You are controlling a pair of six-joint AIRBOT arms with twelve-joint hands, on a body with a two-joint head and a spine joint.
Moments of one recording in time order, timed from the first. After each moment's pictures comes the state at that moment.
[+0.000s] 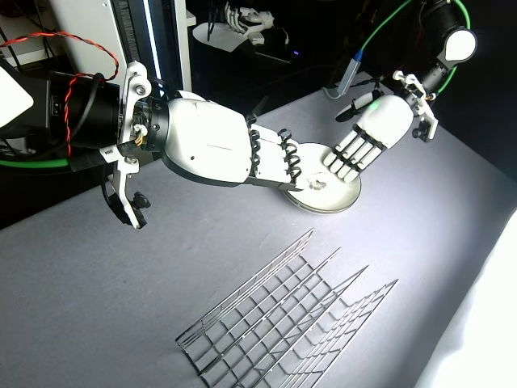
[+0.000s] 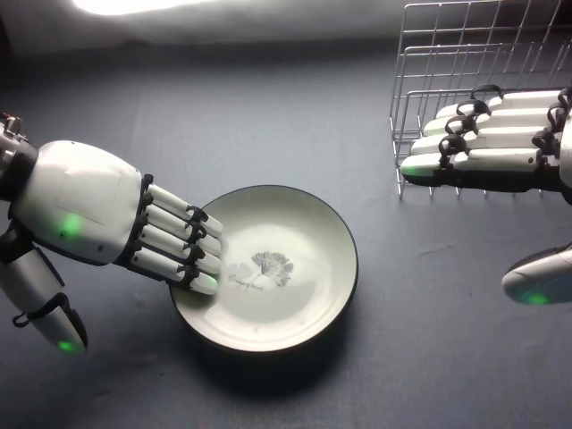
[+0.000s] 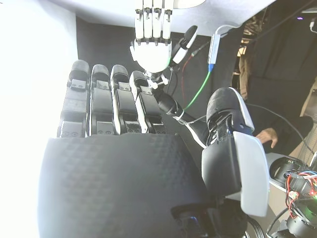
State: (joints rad) left arm 0.43 -1.19 1.75 1.89 -1.19 -0.10; right arm -0.47 -0.67 0.89 -0.88 0.58 -0.16
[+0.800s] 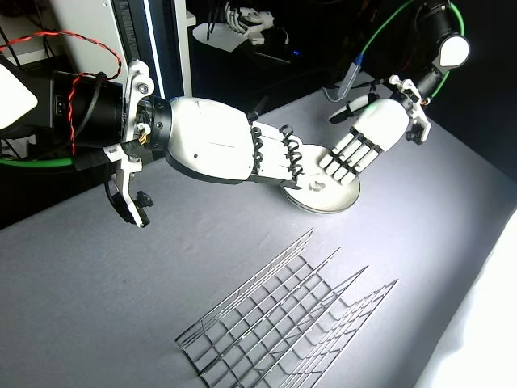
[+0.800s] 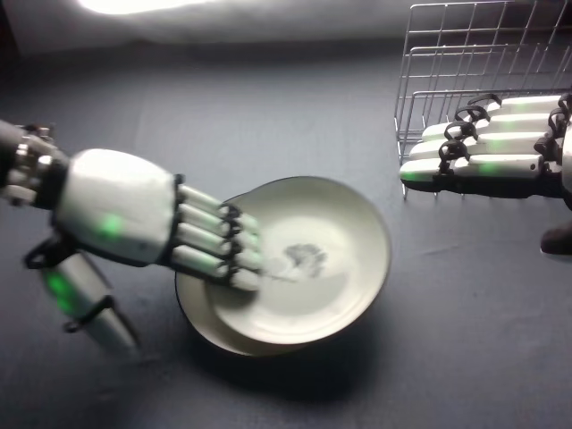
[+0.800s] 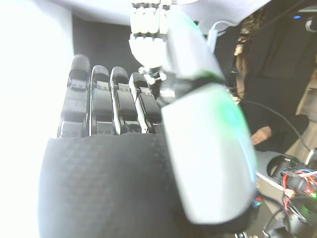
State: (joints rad) left arm 0.47 -1.26 1.76 1.76 -1.11 -0.14; right arm -0.49 -0.67 0.89 -0.88 0.62 -0.16
